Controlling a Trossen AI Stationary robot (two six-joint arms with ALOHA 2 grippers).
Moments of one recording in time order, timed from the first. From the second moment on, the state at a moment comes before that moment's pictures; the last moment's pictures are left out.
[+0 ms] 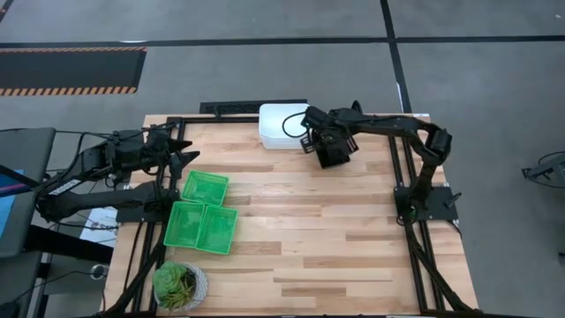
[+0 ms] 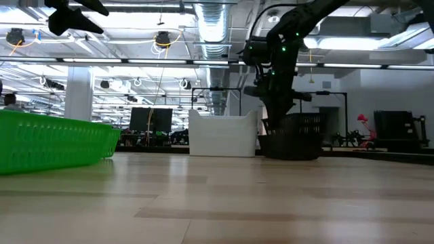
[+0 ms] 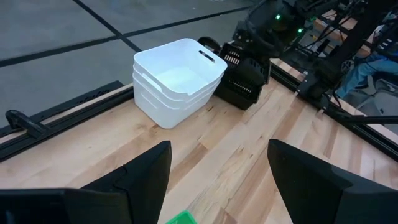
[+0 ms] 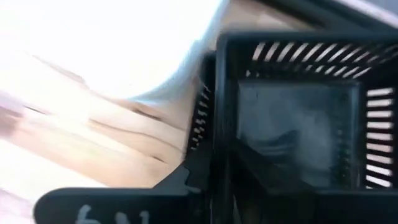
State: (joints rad) left arm 0.31 0.46 0.88 -0.84 -0.17 -0.44; right arm -0.48 1.80 1.36 -0.80 0.23 0.65
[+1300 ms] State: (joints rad) left arm 0.31 0.46 0.88 -0.91 -0.17 -0.48; right arm -0.51 1.74 1.38 -1.04 0.43 0.63
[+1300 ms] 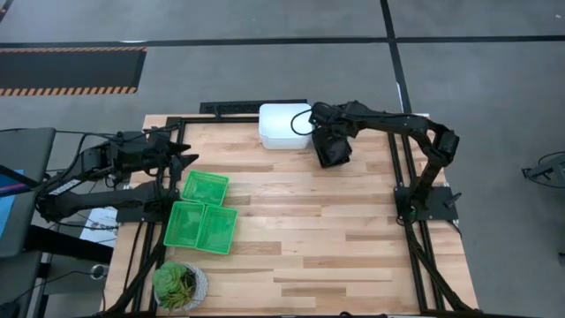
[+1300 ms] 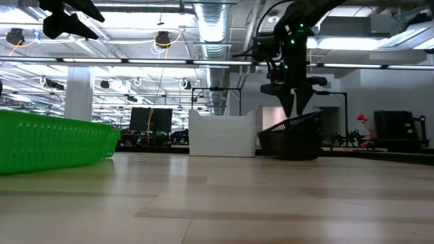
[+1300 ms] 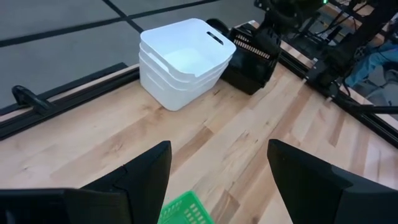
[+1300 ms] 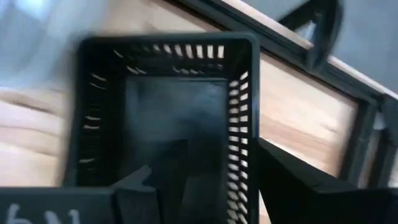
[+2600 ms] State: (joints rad) left arm 0.23 0.69 0.88 -1.01 -0.08 -0.56; right arm 0.03 1.45 1.24 -1.14 0.40 0.86
